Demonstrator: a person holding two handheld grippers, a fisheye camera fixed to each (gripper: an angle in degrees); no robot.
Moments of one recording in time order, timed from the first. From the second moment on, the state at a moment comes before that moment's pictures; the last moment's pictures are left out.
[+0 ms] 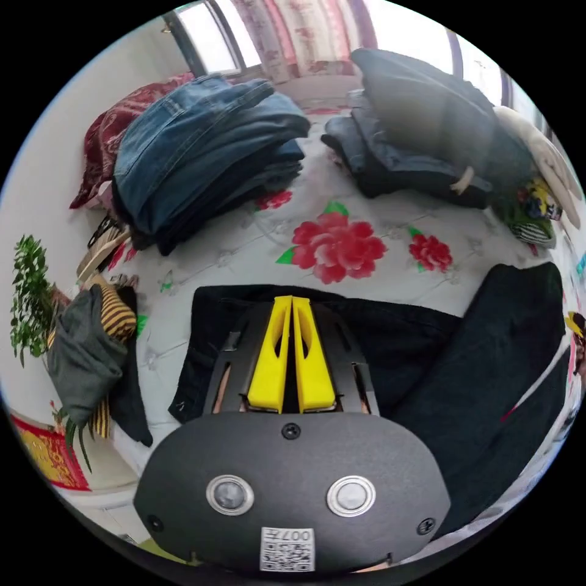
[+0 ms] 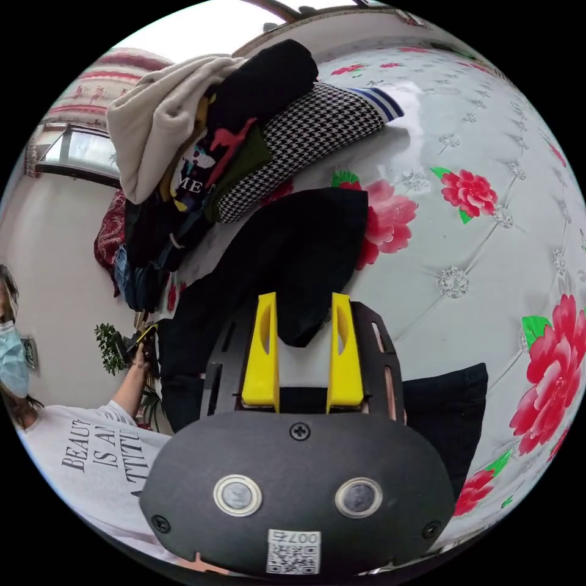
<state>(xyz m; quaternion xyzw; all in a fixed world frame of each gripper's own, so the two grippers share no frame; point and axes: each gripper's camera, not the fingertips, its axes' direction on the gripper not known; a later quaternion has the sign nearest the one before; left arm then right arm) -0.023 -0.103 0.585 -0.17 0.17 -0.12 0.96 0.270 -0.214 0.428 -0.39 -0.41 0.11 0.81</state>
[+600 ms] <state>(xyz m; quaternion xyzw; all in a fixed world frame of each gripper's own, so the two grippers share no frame) 0.035 -0.133 0.661 -0.31 0.01 -0.11 0.94 0.353 -0.225 0.372 -0.30 -0.39 0.13 0.86</state>
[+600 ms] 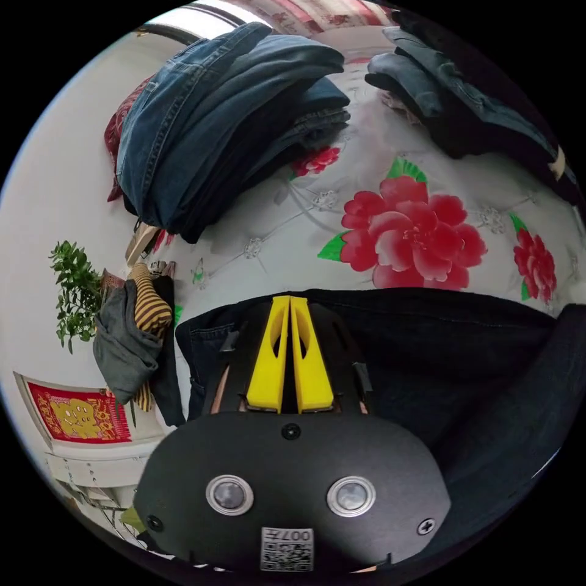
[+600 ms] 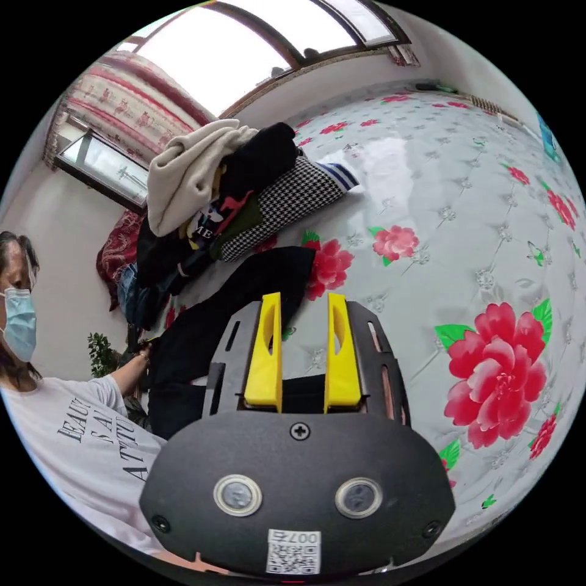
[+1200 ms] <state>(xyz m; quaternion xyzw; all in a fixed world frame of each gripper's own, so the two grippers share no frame) 0.101 -0.147 0.437 -0.21 0.19 -0.05 0.96 0.314 -0.260 0.347 -0.27 -0.24 -0.09 0.93</state>
